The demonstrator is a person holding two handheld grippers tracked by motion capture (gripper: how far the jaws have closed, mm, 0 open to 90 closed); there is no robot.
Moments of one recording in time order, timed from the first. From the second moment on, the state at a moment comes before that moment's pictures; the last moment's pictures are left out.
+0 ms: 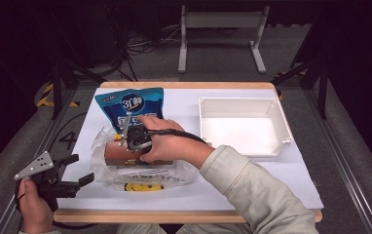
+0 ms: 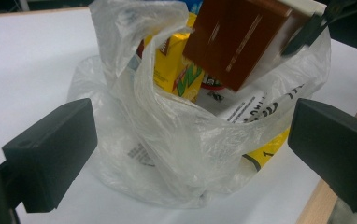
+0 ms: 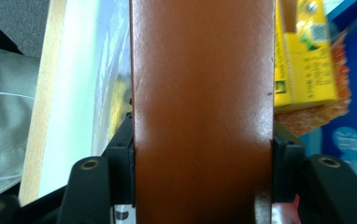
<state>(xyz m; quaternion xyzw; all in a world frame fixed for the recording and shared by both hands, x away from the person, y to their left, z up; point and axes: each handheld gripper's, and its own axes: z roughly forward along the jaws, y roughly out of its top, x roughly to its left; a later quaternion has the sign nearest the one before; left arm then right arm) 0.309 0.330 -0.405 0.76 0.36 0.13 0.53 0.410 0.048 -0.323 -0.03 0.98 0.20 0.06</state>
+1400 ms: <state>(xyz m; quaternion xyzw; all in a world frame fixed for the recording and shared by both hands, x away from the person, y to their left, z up) 0.310 0.325 -0.406 0.77 0.35 0.13 0.52 0.418 -0.014 -0.253 -0.03 0.96 0.26 0.09</state>
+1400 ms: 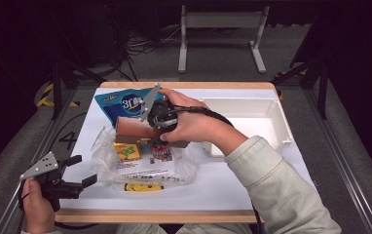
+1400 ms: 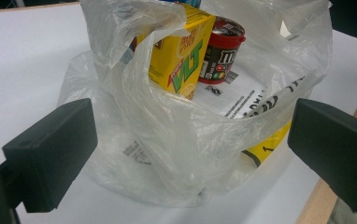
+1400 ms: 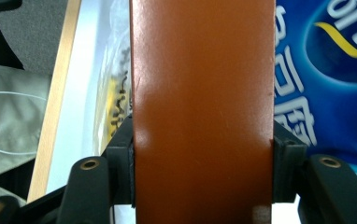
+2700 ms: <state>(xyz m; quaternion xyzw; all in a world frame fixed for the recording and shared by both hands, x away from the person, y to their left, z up) 0.310 0.324 -0.406 0.76 0.36 0.13 0.52 0.458 -0.114 -0.233 0.05 0.96 0.26 0.13</state>
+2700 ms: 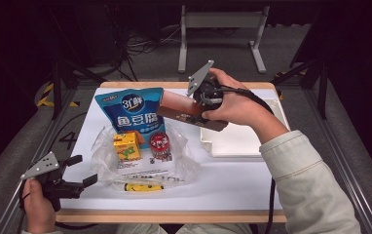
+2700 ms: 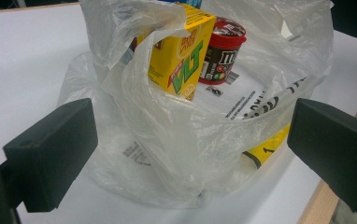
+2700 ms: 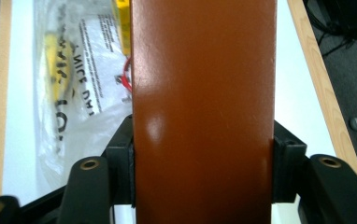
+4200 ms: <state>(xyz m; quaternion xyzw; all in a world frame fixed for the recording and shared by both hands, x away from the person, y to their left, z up) 0.308 0.323 -0.406 0.77 0.36 0.14 0.52 0.502 -0.199 -0.246 0.13 0.94 0.26 0.15</state>
